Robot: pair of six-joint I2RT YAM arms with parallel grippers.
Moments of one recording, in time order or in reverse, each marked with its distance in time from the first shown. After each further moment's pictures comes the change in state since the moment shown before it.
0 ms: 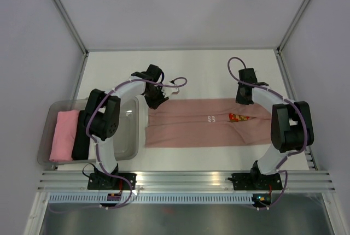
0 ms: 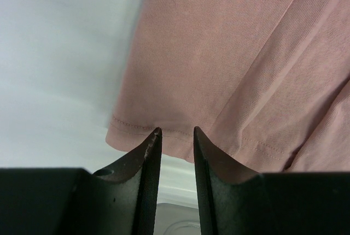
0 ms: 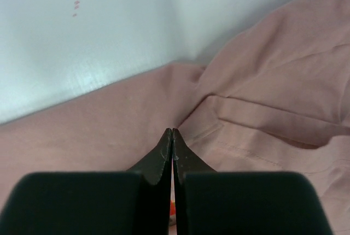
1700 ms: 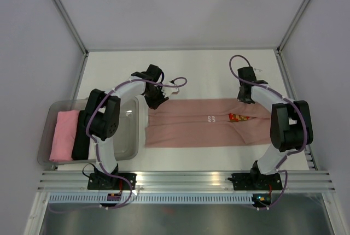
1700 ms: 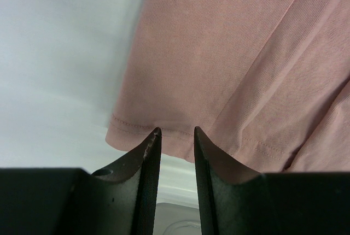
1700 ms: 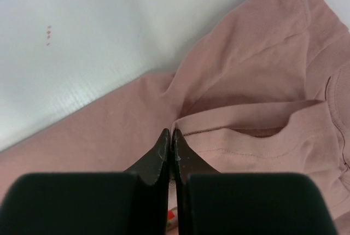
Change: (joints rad) left arm 0.000 0.000 0.000 0.000 -0.002 -0.004; right arm 0.016 0.009 0.027 -0.038 0.146 0.103
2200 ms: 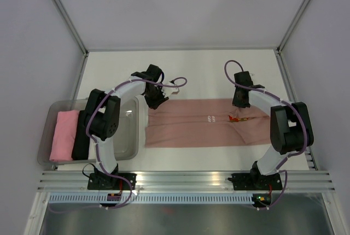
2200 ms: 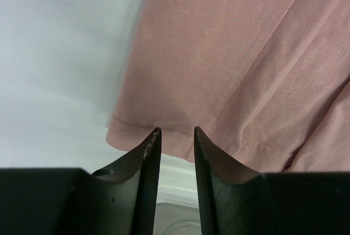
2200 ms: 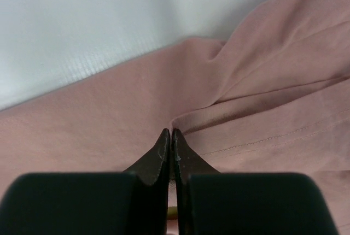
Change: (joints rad) left arm 0.000 0.000 0.000 0.000 -0.001 0.000; right arm 0.050 -0.035 -0.082 0.043 -0.113 -0.037
